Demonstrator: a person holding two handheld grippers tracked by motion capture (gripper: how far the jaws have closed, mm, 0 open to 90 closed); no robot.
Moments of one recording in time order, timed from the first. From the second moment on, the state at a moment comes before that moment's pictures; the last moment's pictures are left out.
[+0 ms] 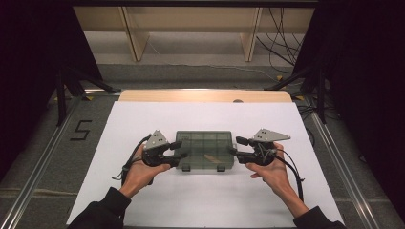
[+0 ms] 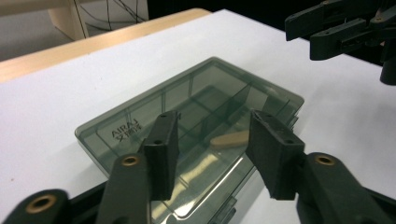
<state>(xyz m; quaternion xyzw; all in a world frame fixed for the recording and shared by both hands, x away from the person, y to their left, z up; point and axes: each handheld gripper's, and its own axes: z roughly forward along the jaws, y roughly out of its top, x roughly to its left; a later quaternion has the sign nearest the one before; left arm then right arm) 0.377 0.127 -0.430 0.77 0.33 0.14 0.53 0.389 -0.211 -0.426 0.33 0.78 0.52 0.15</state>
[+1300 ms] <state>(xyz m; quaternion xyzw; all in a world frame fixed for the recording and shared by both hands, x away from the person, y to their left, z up) 0.343 0.145 -0.421 0.73 0.30 0.16 0.59 0.342 -0.218 -0.414 0.33 0.74 0.56 0.17</state>
